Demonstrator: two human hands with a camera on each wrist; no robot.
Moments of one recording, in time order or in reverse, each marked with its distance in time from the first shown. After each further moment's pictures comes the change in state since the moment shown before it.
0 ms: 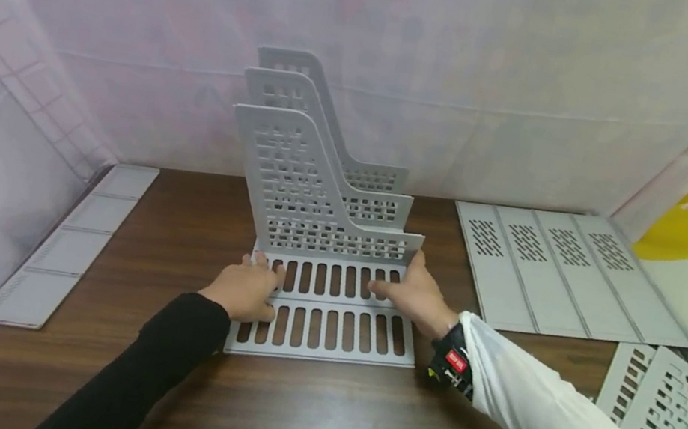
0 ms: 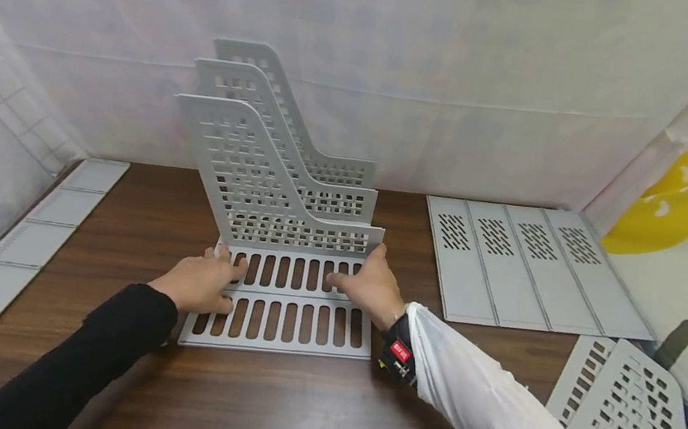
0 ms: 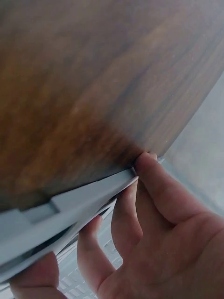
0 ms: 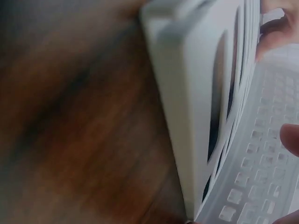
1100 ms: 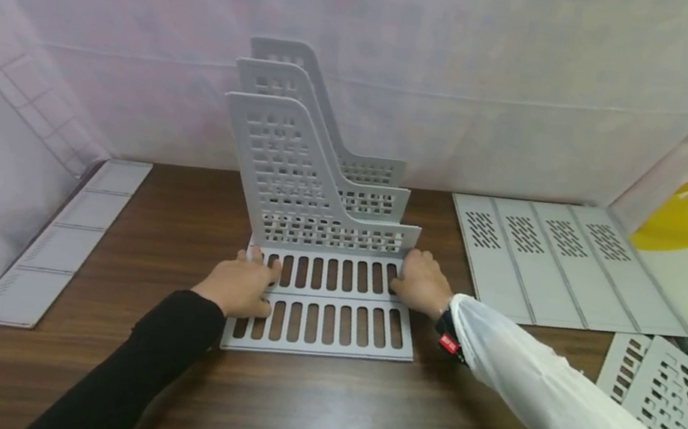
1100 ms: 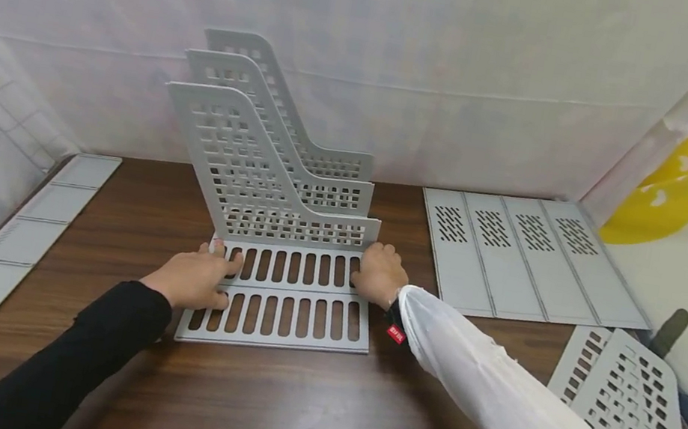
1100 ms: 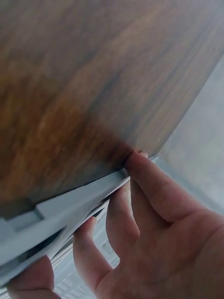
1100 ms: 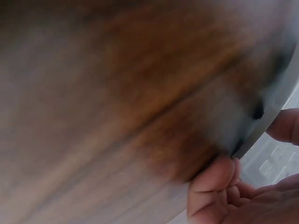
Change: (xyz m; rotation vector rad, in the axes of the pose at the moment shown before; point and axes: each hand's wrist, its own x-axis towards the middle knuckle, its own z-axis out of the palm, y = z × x) left_hand -0.003 0.002 -0.002 -0.011 -0.024 -0.010; right_hand 0.019 0.013 -0.011 -0.554 0.056 -0.135
